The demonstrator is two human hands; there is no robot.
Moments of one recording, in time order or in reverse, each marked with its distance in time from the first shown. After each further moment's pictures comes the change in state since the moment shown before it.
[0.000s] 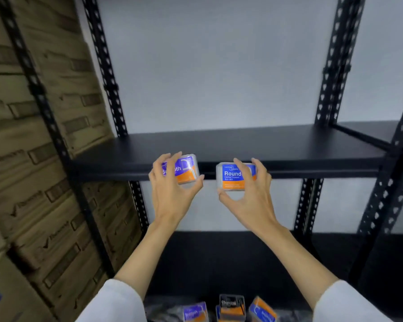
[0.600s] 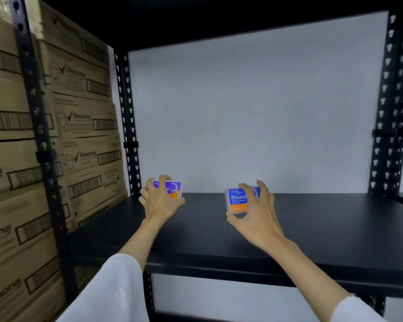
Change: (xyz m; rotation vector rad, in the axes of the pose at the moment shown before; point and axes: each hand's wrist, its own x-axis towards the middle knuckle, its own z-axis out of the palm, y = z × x) left_hand 0.229 -0.121 0.045 0.377 -0.072 -0.221; right_hand 0.194 0.008 0.069 -0.087 -0.048 -0.059
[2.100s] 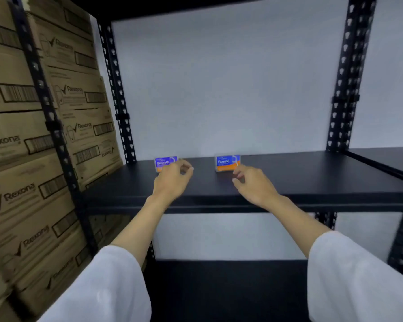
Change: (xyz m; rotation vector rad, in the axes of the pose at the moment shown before) left_hand -0.126 0.056 -0.077 -0.135 -0.293 0.139; right_hand -0.070 -0.008 -0.057 -0.082 -0.204 0.115
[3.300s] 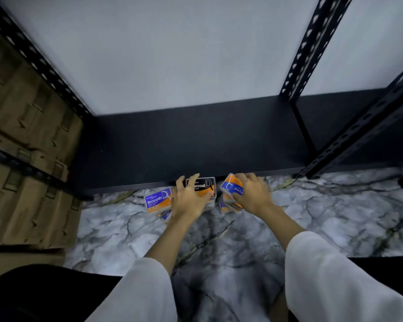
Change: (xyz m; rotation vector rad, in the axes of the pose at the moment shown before) left_hand -0.311 -0.143 0.373 0.090 -0.712 -0.505; right_hand -0.291 0.288 0.256 -0.227 -0.660 0.536
